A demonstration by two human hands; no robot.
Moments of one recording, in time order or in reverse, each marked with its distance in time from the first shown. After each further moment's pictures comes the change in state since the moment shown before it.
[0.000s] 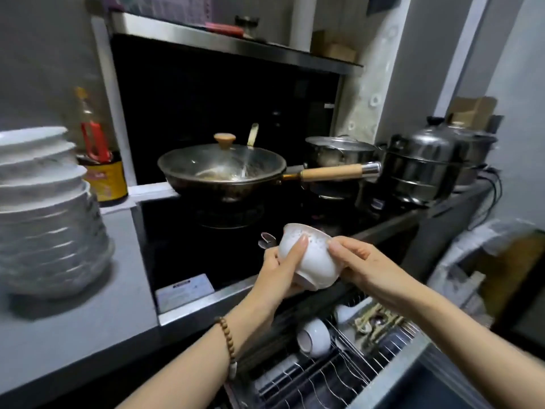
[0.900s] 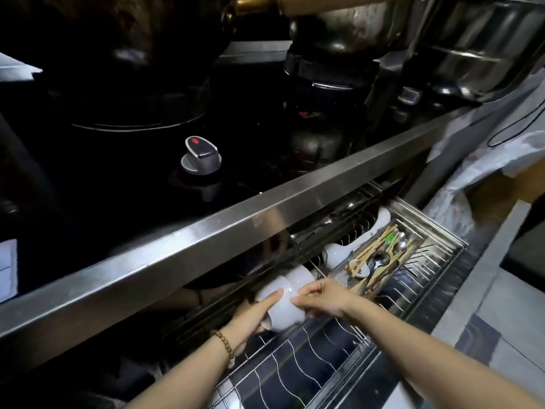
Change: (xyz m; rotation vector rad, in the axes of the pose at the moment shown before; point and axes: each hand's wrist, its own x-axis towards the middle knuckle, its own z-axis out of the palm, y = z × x) left_hand 0.132 -0.318 -0.037 0.040 0.118 -0.636; right_hand 0.043 0.314 -0.051 -0.115 -0.001 0.848
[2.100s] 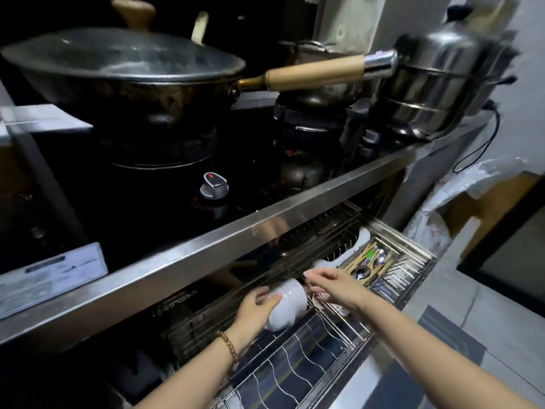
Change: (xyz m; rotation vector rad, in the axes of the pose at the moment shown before) left_hand -0.057 0.035 0.019 0.158 0.084 0.209; right_hand -0.076 -0.035 -0.019 0.121 0.213 -0.128
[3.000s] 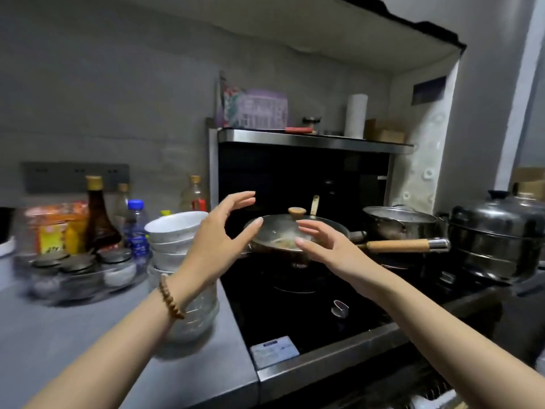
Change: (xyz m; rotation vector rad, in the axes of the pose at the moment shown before) left_hand -0.311 0.276 -0.284 0.434 0.540 1.253; right_hand -0.224 -0.320 0.143 -0.168 -0.140 -0.922
